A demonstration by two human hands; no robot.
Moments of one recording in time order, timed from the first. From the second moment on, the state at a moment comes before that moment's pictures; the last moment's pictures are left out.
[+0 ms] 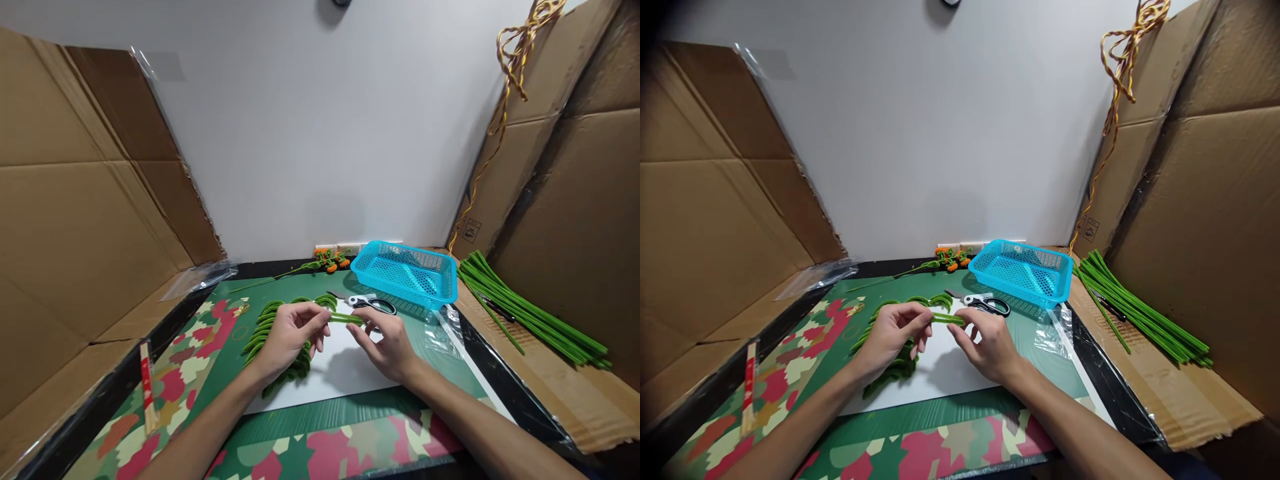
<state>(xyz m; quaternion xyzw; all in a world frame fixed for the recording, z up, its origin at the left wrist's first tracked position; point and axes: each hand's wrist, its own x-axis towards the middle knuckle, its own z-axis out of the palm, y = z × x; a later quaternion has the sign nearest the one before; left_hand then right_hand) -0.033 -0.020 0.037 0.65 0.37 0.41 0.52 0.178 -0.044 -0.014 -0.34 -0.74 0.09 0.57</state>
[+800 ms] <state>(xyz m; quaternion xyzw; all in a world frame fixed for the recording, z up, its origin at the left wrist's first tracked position) -0.030 -0.024 0.033 0.70 0.36 0.44 0.44 0.189 -0.046 0.000 -0.34 -0.62 0.39 0.58</state>
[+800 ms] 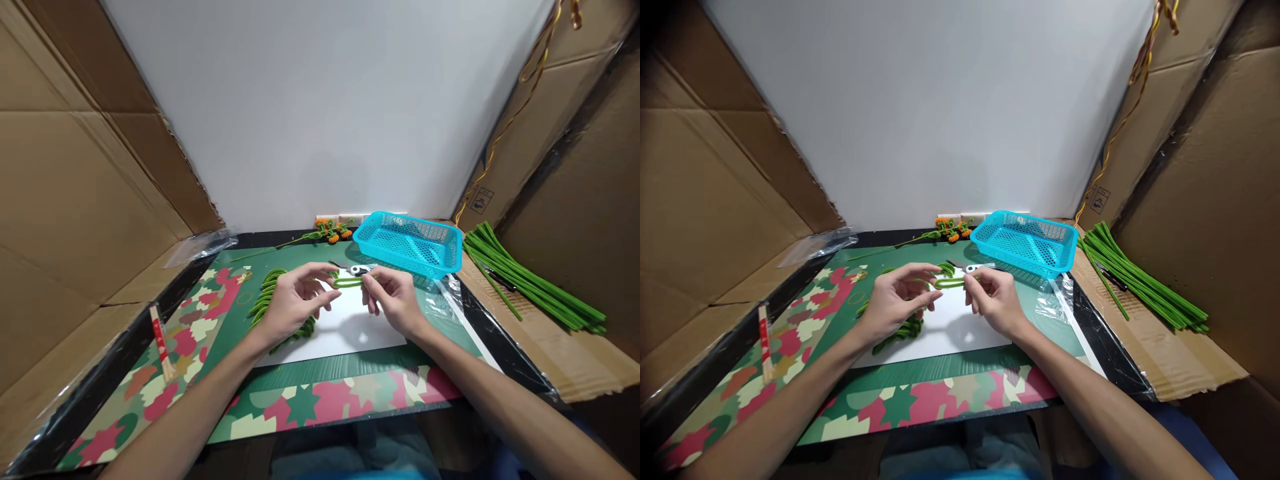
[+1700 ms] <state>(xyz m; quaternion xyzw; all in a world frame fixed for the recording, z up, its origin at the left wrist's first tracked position) -0.028 -0.029 0.034 0.68 0.35 0.54 0.36 0.180 -0.037 -0.006 -0.26 -0.54 0.59 0.54</state>
